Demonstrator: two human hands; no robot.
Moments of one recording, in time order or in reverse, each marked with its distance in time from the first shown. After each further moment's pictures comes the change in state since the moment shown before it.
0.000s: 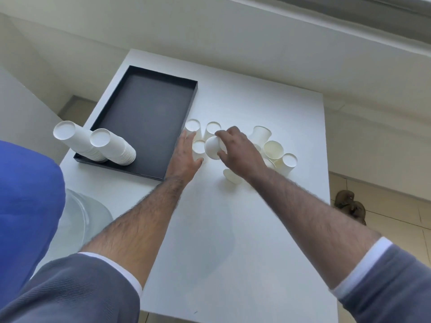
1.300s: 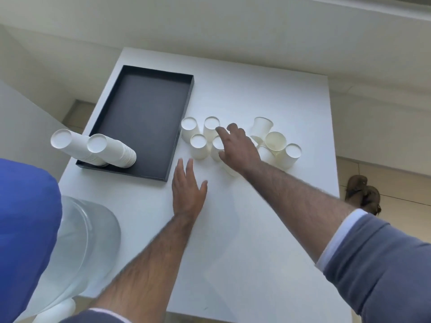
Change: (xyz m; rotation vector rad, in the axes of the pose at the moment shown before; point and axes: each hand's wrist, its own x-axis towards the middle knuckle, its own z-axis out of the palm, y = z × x) left_hand -0.083 -0.002 0.034 0.212 0.015 -0.127; right_hand 0.014 0.016 0.027 -0.164 -0.079 0.076
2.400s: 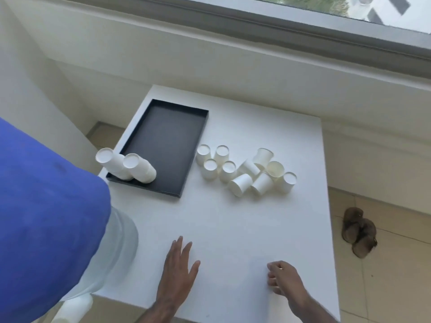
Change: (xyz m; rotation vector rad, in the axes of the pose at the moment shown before) left_hand -0.171 -0.104 -0.004 0.051 -0.243 0.003; right_hand -0.278 0.038 0.058 1.169 -0.306 1.003
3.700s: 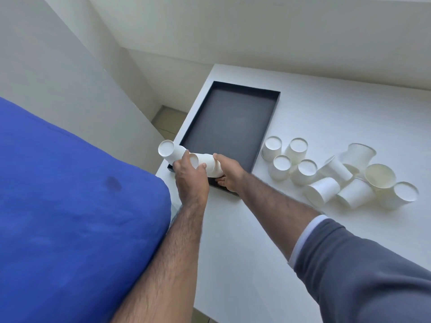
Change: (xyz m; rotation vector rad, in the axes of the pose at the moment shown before) left_hand 0.181 0.023 -0.227 -0.343 0.626 -0.477; right_hand 0.074 -0.297 0.331 0.129 -0.534 -0.055
